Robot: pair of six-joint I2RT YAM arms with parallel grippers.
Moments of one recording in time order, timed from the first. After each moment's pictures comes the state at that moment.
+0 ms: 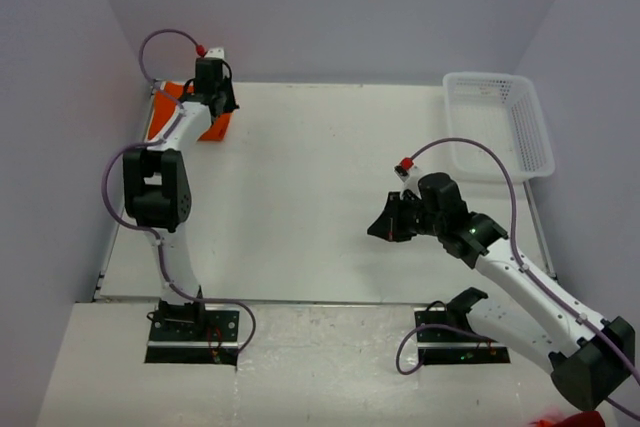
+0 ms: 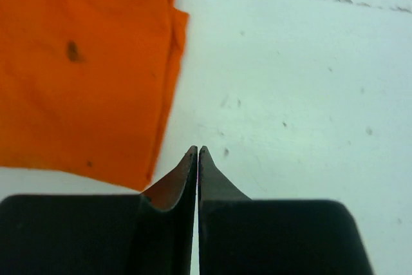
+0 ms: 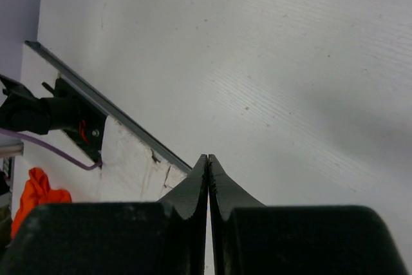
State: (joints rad) left arm -0.07 2.06 1.72 -0.27 -0.13 -0.18; right arm 0.57 0.90 0.70 -0.48 -0.36 0.57
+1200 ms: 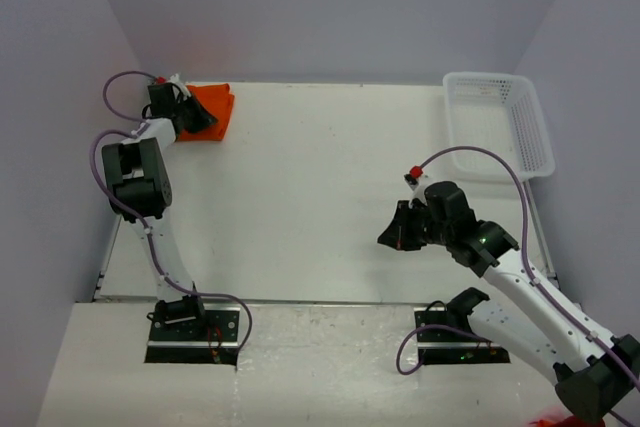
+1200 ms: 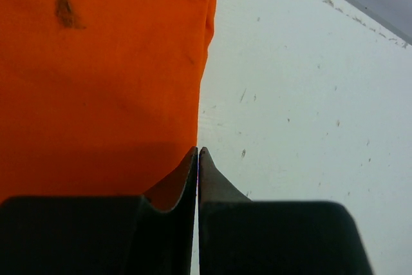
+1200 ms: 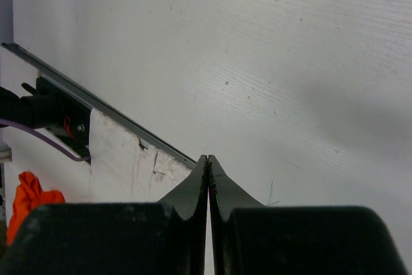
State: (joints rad) left arm 0.20 2.18 1.59 -0.06 0.45 -0.40; right arm 0.57 0.80 0.69 -0.63 -0.28 0.59
